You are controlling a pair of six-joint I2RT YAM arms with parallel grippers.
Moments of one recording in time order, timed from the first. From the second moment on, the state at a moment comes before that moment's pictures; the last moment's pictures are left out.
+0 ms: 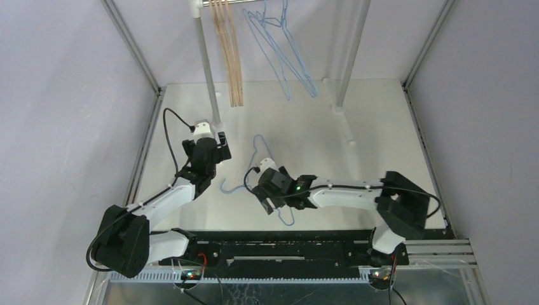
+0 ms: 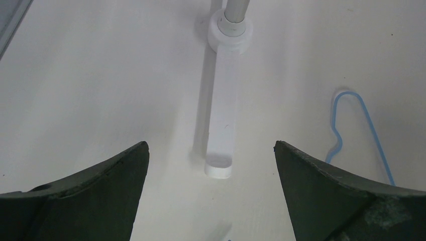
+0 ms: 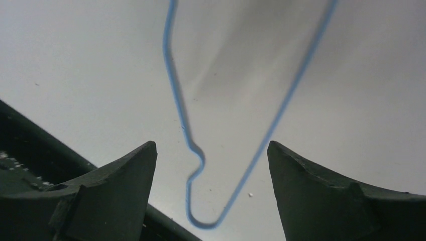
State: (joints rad) left arm -0.39 1.20 0.57 0.16 -0.54 -0.32; right arm 1.14 1.58 0.99 -0.37 0.29 0.36
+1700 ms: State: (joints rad) left arm -0.39 1.20 0.57 0.16 -0.54 -0.32; right arm 0.76 1.34 0.88 -0.25 0.02 0.46
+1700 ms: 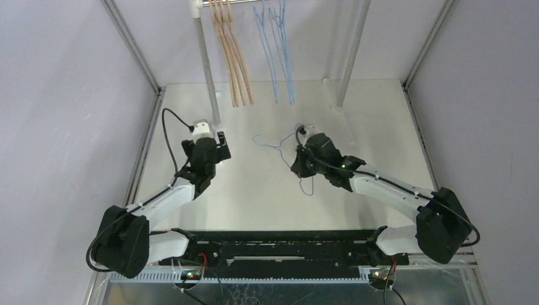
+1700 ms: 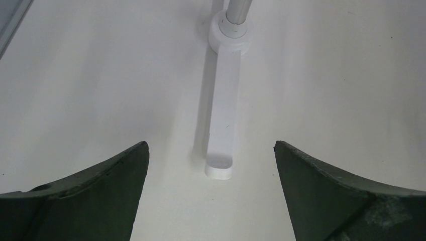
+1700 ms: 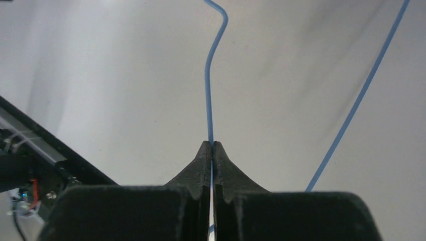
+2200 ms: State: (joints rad) left arm -0.38 1.22 0.57 0.20 -0.46 -0.37; right arm 0.55 1.35 0.78 0.02 -0.41 0.68
